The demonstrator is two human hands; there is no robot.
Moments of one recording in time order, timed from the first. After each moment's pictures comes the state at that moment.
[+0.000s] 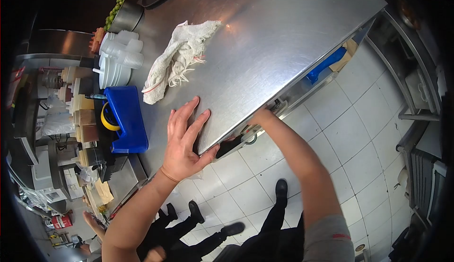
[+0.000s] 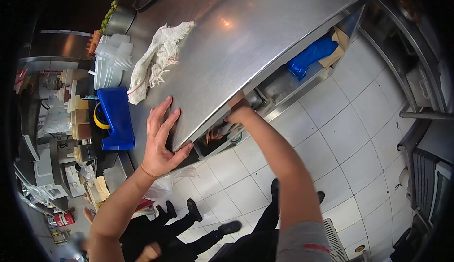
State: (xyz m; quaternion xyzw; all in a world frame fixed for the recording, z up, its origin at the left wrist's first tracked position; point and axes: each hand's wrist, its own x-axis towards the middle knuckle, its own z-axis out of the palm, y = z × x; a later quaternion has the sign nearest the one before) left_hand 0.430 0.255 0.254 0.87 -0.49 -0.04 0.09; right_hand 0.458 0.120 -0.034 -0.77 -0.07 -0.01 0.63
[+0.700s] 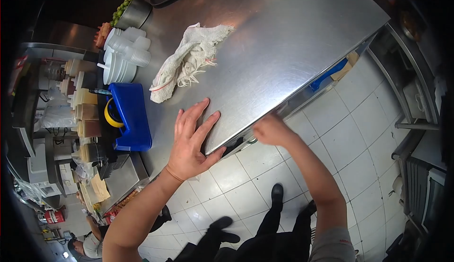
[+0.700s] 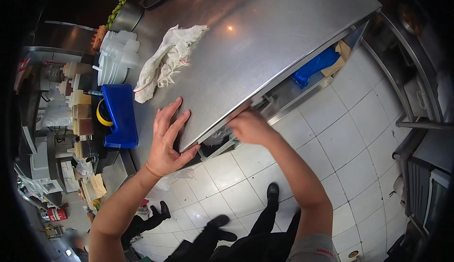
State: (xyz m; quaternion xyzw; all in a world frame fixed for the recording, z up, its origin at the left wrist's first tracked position) left_hand 0.433 0.256 0.256 0.87 -0.49 -0.04 0.10; right_hand 0.395 0.063 0.092 -0.90 -0.10 0.19 0.39
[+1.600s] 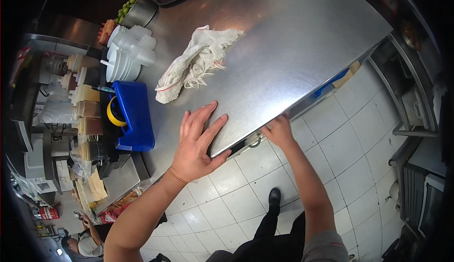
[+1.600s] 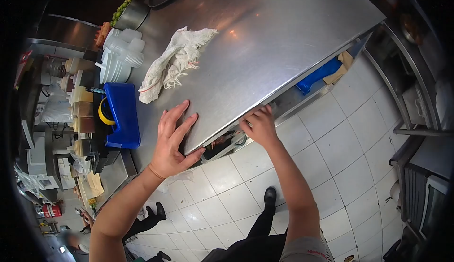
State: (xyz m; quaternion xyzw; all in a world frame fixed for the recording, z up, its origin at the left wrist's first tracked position) left_hand 0.434 0.258 0.258 0.87 -0.48 -0.05 0.10; right_hand 0.384 0.077 0.022 -0.88 -0.04 -0.26 0.39
